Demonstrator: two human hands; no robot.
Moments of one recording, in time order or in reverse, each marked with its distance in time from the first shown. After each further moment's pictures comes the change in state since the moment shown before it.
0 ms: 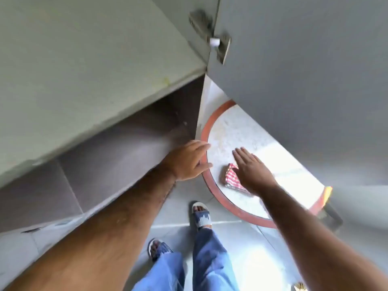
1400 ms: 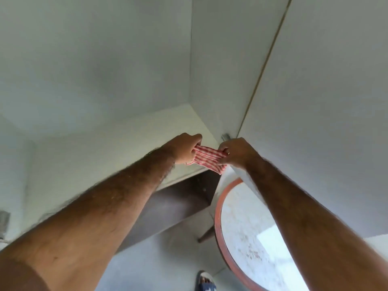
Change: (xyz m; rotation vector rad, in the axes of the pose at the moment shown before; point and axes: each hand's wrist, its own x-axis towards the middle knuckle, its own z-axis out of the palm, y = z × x) left_hand -0.046 0.044 -0.332 0.105 0.141 -0.282; right_hand -0.003 -0.176 -0.356 0.161 0.154 -0.117
